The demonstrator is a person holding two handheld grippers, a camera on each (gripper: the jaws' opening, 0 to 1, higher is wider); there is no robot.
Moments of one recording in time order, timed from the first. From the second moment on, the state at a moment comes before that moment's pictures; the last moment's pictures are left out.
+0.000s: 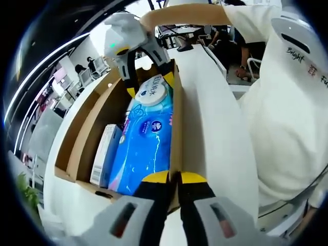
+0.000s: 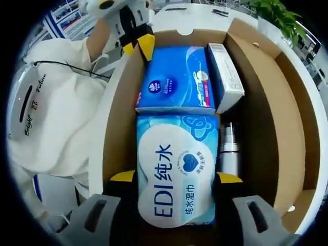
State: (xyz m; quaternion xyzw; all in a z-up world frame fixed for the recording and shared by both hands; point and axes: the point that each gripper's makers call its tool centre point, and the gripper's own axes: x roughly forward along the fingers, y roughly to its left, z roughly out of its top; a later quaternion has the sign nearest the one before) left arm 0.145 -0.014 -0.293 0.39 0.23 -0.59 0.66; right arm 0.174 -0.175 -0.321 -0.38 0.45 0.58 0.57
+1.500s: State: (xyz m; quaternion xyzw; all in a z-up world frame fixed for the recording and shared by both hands) left arm 0.144 -0.016 -0.294 0.39 0.24 -0.59 0.66; right arm 0.180 -0.175 -0.351 -0.45 0.52 0.51 0.51
